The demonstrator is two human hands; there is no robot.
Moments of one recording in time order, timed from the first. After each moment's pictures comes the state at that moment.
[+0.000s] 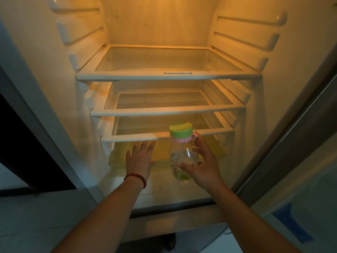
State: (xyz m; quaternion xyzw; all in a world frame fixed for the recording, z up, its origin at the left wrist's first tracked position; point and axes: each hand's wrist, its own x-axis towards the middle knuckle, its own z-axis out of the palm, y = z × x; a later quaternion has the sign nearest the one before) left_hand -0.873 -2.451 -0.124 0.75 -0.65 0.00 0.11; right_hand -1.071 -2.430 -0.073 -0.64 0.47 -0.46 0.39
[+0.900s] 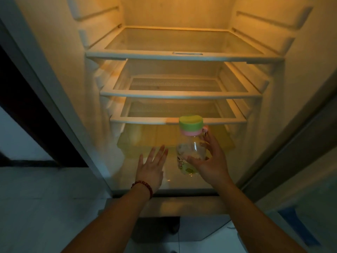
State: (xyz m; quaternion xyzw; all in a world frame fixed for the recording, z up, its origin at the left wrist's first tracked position) left_hand -0.901 -2.395 -0.177 0.72 -0.69 -0.02 0.00; right_hand -1.084 -2.424 -0.086 -0.64 0.45 -0.47 0.41
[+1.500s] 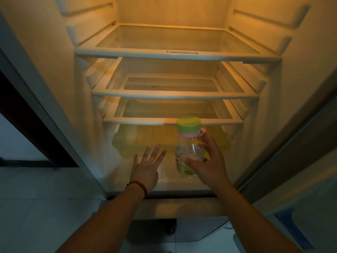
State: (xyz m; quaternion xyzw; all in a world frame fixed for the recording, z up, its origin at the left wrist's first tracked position) left_hand -0.897 -2.405 -0.186 0.72 -0.69 -0.02 0.01; right_hand -1.094 -2.432 -0.092 -0.65 0.44 -0.46 0.41
